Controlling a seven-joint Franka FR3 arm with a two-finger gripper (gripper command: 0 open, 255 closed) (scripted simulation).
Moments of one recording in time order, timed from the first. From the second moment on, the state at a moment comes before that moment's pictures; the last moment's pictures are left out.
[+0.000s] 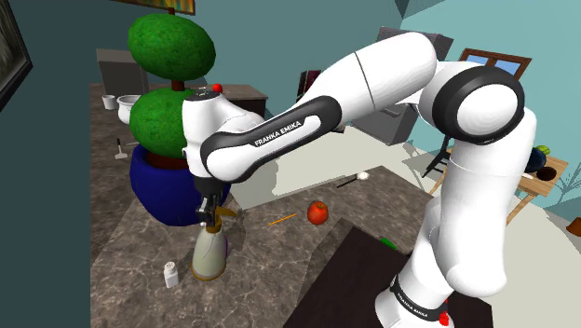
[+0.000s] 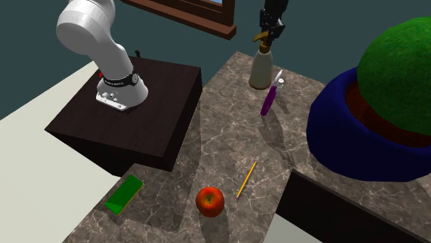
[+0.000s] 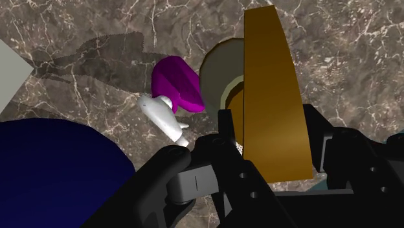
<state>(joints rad) 0.32 0.23 0.14 -1.96 -0.08 2.16 -0.07</state>
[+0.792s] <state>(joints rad) 0.32 0.33 0.13 -2.01 -0.11 2.30 -0.05</state>
